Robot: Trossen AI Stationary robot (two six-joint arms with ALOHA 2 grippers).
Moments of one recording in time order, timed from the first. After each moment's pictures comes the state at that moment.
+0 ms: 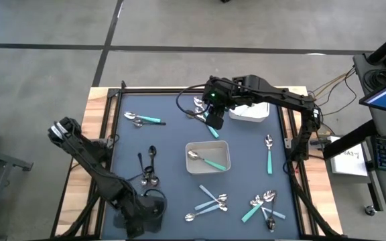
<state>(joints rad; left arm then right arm) -0.79 1.60 1.17 -0.73 0.31 -1.24 -0.19 1.82 2.09 -1.30 0.18 0.04</state>
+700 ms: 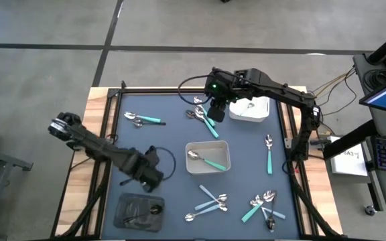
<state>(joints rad) -0.44 1.53 1.14 -1.19 -0.09 -1.13 -0.27 1.82 2.09 -1.30 0.19 0.00</state>
